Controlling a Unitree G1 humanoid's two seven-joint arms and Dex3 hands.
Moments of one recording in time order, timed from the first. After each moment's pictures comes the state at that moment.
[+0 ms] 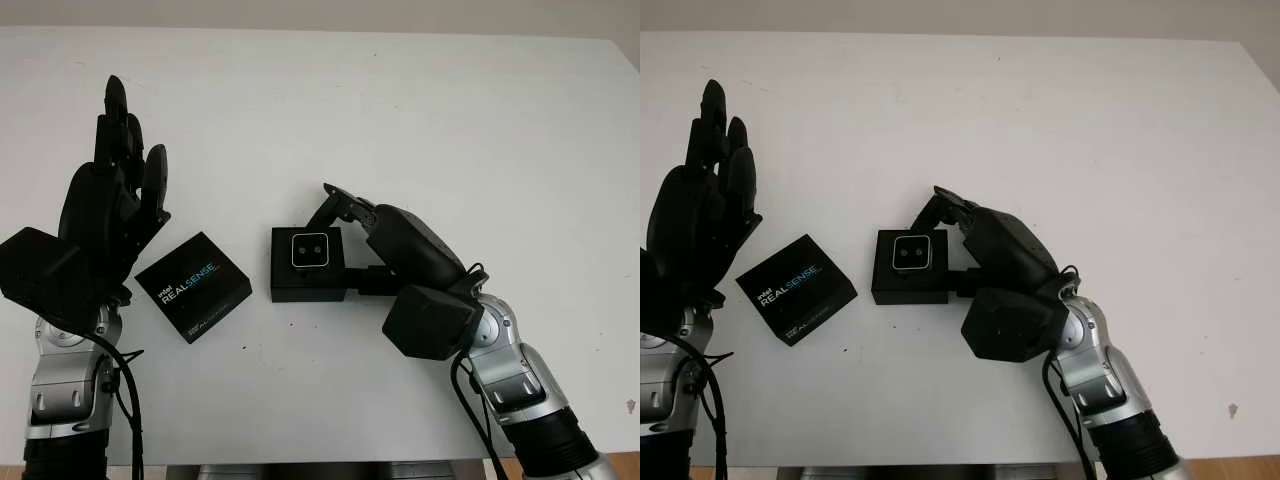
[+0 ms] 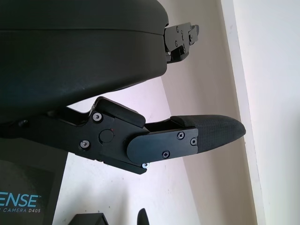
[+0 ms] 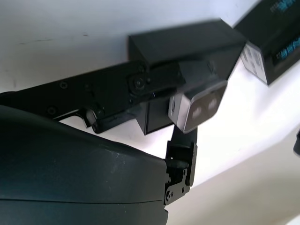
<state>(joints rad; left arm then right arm) -0.22 0.30 0.25 -0.15 -0.12 0.03 -0.14 -0.32 -0.36 0.25 -0.03 -0.46 -0.14 0.26</state>
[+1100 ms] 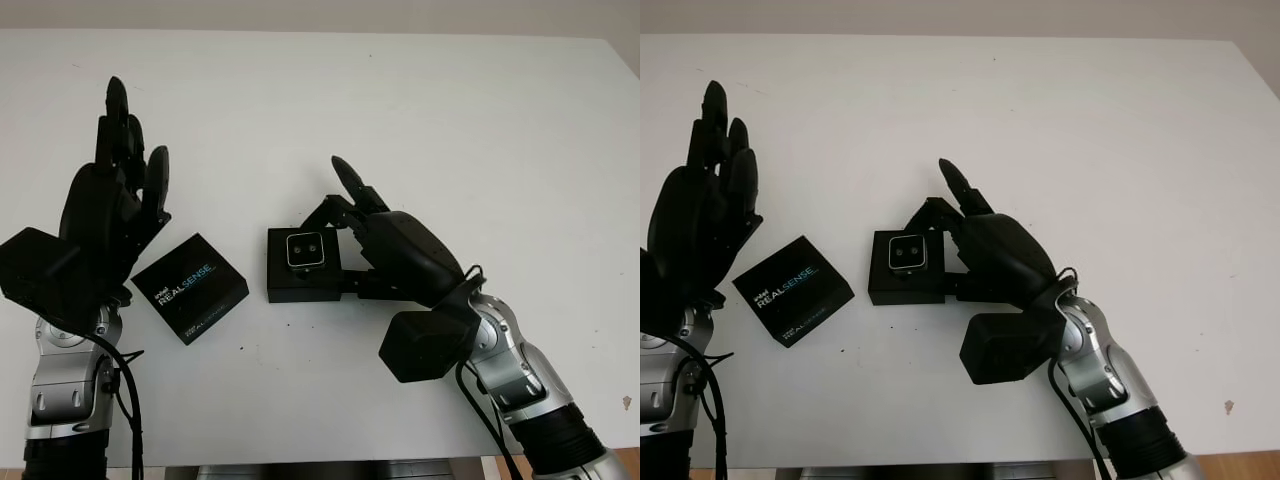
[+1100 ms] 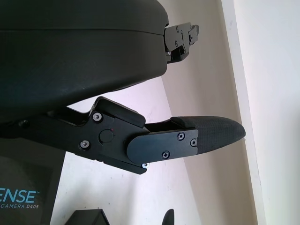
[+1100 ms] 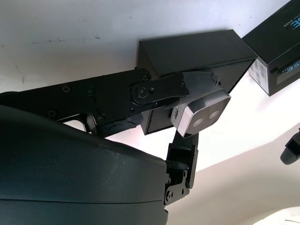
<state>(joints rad) -0.22 0.30 0.25 -0.15 -0.12 0.03 -0.14 -0.31 -0.37 0.27 0.02 -0.54 -0.26 0.13</state>
